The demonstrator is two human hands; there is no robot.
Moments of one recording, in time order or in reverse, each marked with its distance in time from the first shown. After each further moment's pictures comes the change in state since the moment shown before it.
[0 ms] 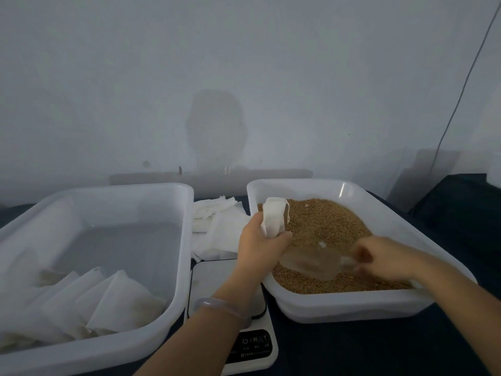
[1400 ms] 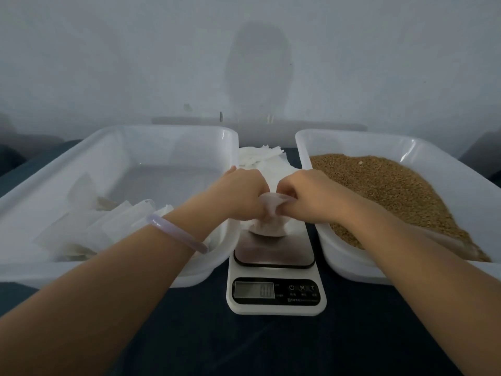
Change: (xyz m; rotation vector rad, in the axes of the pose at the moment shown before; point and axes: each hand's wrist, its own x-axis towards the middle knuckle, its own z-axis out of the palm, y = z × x) left_hand 0.013 -0.004 -0.109 1.217 -0.422 0.162; right_hand 0.030 -0.190 0.025 -0.042 0.189 -0.564
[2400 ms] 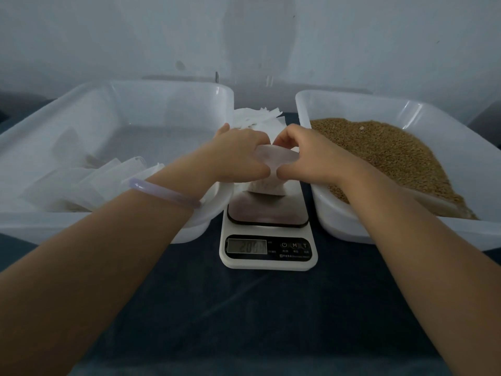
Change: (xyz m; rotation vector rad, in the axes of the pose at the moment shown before) left_hand -0.007 0.001 0.005 -0.125 0.102 0.037; right_hand -0.007 0.009 0.010 0.440 0.027 0.128
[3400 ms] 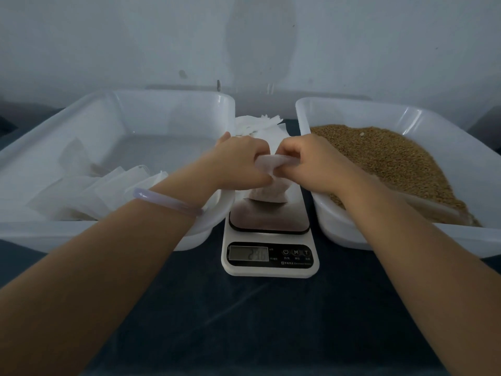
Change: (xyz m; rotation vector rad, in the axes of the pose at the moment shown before) left_hand -0.005 0.001 -0.001 -0.078 0.027 -0.042; right_hand 0.001 0.001 0.003 -0.068 0.096 -0.106
